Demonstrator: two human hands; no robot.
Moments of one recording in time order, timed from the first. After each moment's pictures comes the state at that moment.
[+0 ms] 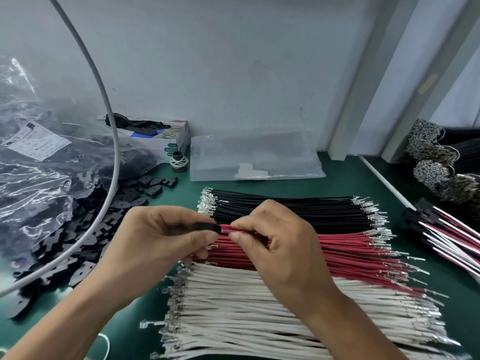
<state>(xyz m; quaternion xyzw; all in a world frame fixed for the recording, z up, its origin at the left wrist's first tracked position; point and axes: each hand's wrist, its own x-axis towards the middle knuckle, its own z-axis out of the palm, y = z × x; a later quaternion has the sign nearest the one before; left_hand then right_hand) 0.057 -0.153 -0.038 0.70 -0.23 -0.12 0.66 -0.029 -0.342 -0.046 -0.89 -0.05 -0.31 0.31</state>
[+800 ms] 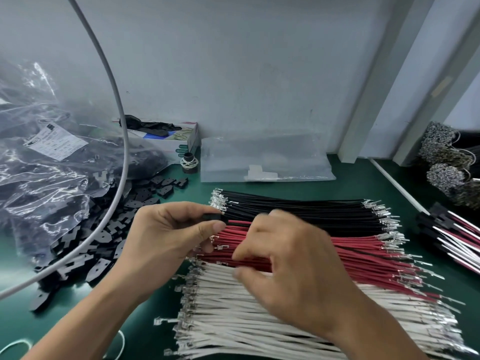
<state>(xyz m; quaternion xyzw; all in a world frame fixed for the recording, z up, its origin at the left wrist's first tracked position) 0.063 -0.156 -0.046 0.67 -0.23 -0.08 0.70 -0.045 -0.332 -0.025 -0.96 -0.10 -0.22 0.16</state>
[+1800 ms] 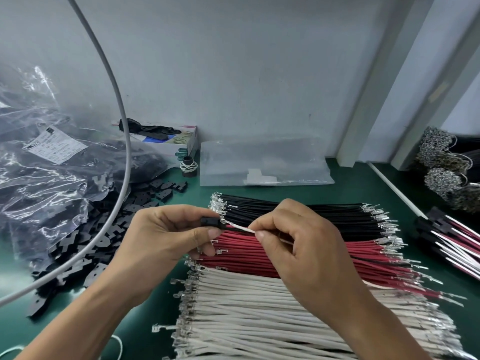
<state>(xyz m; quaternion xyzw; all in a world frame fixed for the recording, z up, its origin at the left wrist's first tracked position) 0.072 -0.150 -0.049 0.66 -0.21 -0.13 0.71 -0.041 -0.344 -0.025 -0.92 -0.01 -0.27 0.28</state>
